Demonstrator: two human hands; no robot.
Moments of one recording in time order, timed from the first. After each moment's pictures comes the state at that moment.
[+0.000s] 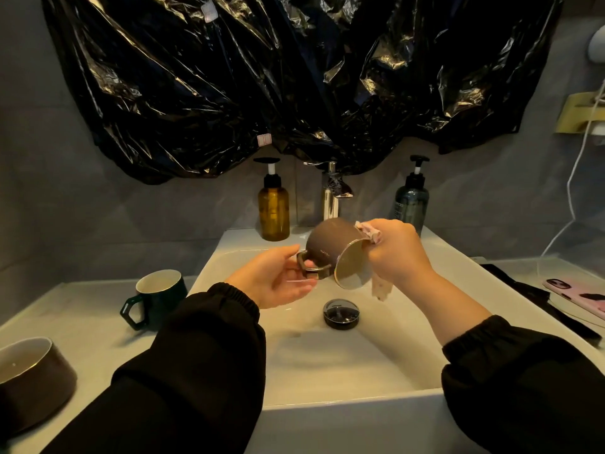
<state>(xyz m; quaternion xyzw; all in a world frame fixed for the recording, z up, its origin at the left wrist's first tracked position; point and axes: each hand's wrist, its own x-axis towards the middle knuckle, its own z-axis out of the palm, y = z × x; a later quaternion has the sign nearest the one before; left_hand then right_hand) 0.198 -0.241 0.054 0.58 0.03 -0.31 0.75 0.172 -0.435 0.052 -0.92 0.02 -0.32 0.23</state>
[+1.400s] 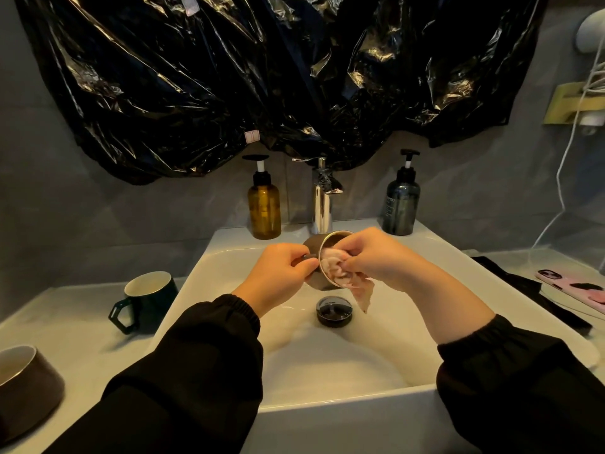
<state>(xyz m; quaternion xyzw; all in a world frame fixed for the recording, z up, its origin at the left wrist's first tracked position) 0.188 -0.256 0.041 0.87 -0.27 0.07 0.41 0.151 -0.419 0.067 -0.92 -0.03 -0.04 0.40</state>
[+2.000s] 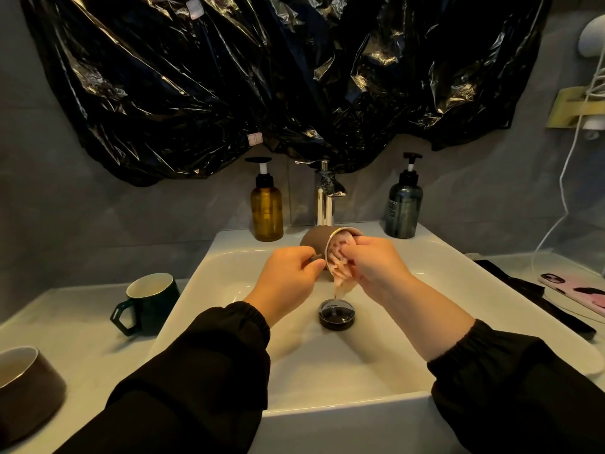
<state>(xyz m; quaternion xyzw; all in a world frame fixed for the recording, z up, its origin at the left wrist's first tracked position) 0.188 -0.265 0.034 0.87 -0.27 0.13 0.39 0.167 -0.398 0.050 -0.66 0.13 -0.12 0.73</state>
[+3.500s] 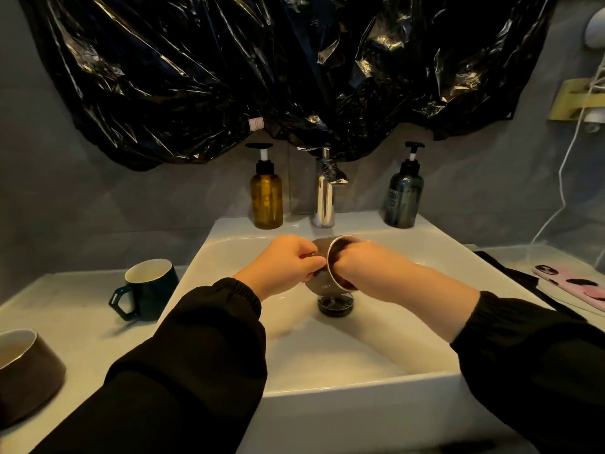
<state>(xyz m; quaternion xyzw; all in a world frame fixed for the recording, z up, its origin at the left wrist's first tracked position) 0.192 -0.255 0.045 0.88 -0.28 -0.03 0.38 0.166 -0.417 0.040 -0.97 -0.19 -0.07 -0.12</state>
